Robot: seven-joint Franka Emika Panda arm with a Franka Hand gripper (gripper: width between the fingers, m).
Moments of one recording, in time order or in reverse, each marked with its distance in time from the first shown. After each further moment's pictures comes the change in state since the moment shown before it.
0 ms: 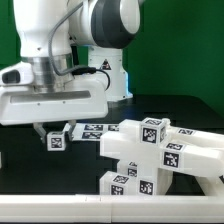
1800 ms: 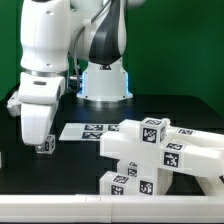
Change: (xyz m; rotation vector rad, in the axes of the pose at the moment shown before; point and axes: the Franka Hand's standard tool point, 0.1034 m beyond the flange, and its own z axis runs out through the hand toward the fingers) arm -0.048 0.033 0.023 -0.103 -0.188 -1.333
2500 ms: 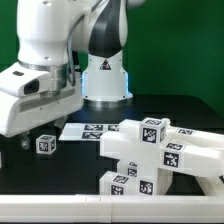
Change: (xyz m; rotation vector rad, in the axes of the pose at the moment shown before) arm 0.014 0.019 -0.020 0.050 0.001 0.759
